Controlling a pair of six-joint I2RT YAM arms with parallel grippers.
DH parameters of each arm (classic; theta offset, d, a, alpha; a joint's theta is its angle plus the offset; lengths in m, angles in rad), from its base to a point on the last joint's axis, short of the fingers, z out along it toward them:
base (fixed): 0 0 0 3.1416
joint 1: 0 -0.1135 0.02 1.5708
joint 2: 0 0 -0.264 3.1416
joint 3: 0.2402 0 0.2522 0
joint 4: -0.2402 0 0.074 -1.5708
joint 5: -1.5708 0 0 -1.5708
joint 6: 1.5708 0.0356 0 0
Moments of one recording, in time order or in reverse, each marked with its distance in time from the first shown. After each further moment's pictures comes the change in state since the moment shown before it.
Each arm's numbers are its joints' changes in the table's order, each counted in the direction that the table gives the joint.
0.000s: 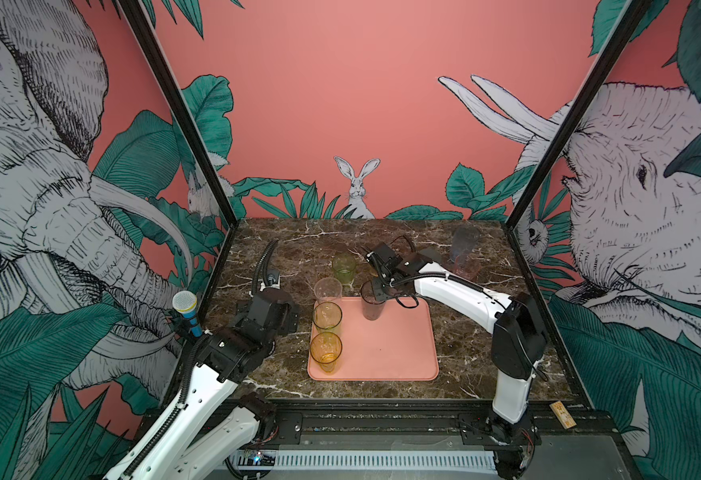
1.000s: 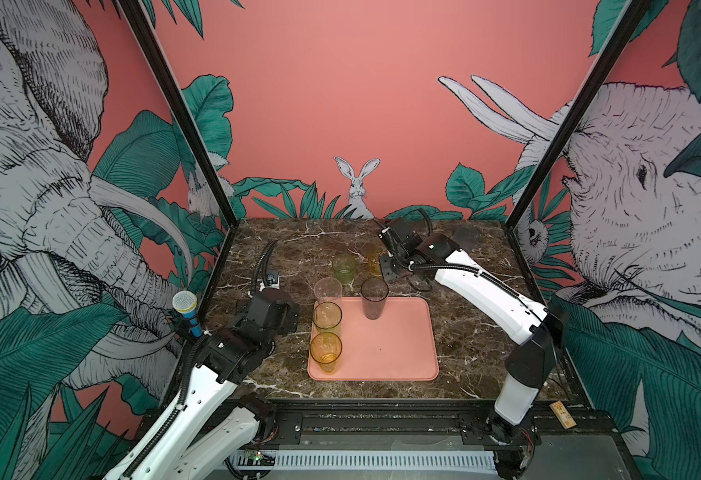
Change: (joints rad) left arm 0.000 -0.006 0.000 0.006 0.000 0.000; right arm 0.049 -0.113 0.210 -0.149 -0.068 -0.063
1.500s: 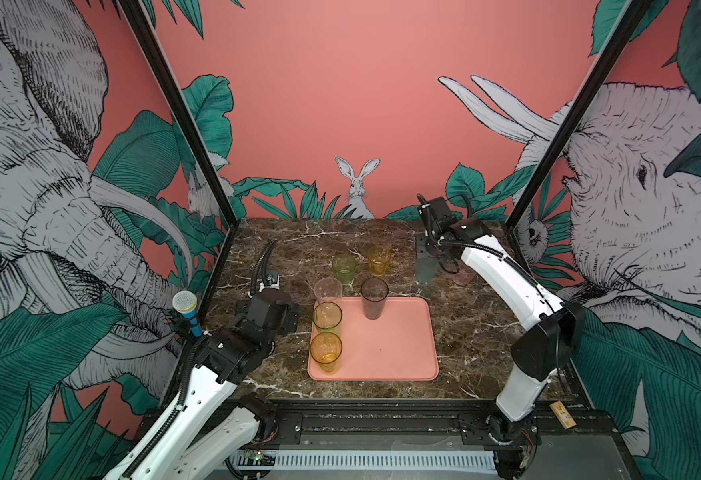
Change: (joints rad) left arm 0.000 -0.002 0.000 0.000 0.000 -0.005; right arm 0.287 -0.002 -0.015 0.032 -0.012 -0.048
